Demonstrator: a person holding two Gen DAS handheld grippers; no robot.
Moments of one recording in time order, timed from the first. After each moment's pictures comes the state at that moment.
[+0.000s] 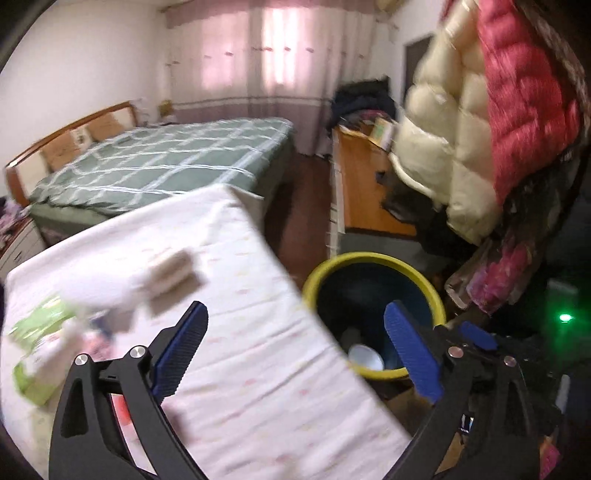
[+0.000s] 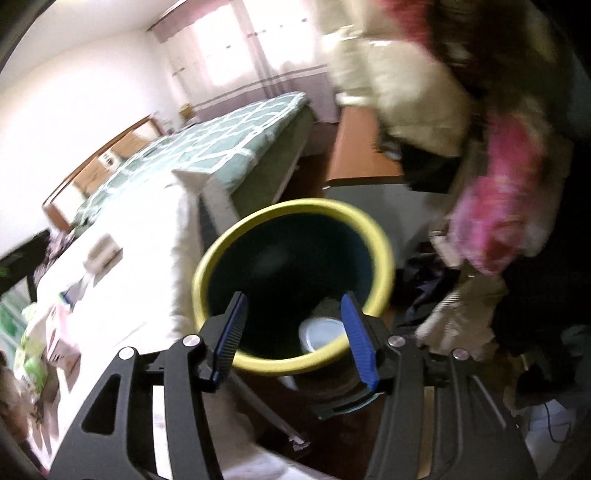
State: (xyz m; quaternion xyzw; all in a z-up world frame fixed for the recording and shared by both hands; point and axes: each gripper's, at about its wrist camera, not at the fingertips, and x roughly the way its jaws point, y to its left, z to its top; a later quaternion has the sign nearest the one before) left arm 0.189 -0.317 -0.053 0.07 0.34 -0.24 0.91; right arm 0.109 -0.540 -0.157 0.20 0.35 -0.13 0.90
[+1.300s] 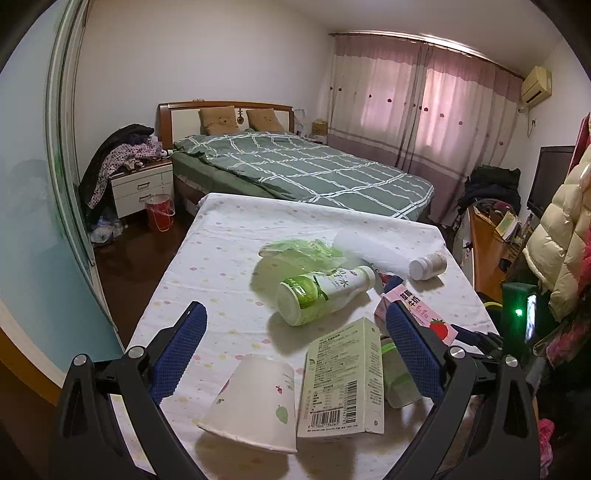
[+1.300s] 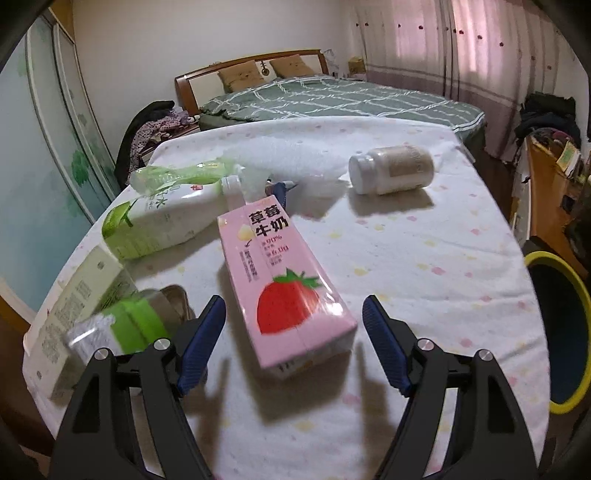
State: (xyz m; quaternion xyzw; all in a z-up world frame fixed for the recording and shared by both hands) left arm 0.113 0.015 -0.046 -0.07 0.29 0.00 0.95; right arm 0.217 -0.259 -0.161 0.03 0.40 0.13 0.91
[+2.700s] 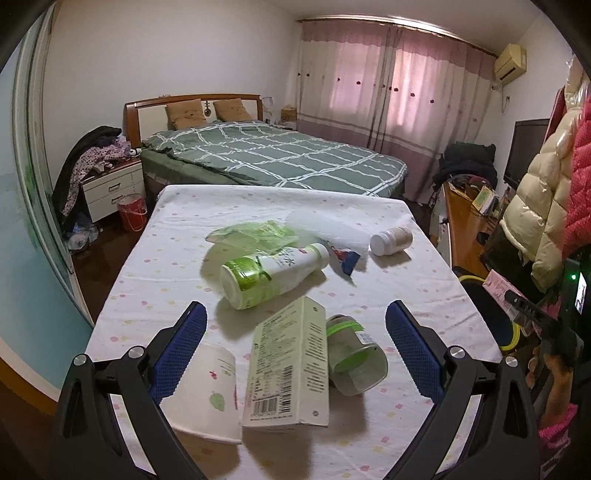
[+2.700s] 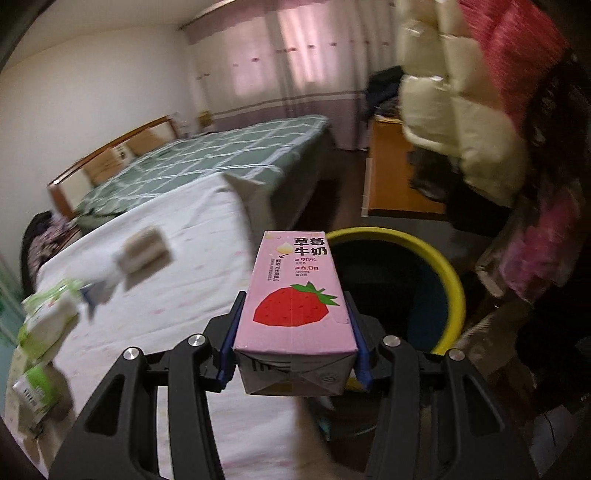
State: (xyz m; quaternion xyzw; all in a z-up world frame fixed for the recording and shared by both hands) left arm 0.121 -0.043 -0.062 -0.04 0.31 -0.06 0.95; right arm 0.143 -0.457 -0.130 0.15 0.32 -0.16 0.92
